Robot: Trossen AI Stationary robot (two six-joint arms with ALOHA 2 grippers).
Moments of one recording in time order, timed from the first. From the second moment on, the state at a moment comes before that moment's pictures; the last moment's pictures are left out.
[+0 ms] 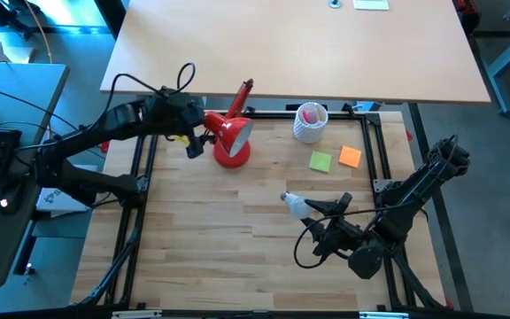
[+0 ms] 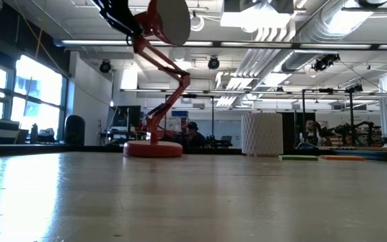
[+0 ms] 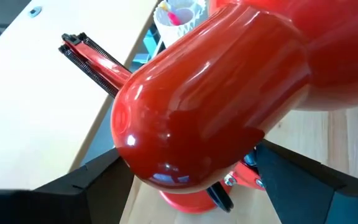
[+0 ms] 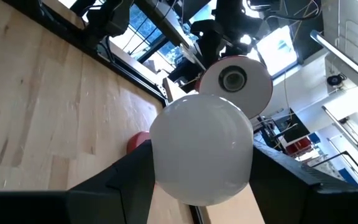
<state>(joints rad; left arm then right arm) 0.40 1.16 1.29 -0.81 -0.10 0.28 0.79 1.42 1.10 -0.25 1.32 -0.33</state>
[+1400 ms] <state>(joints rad) 0.69 1.38 1.29 -0.73 0.46 0.32 0.79 1.42 1.10 -0.24 1.32 -0.34</state>
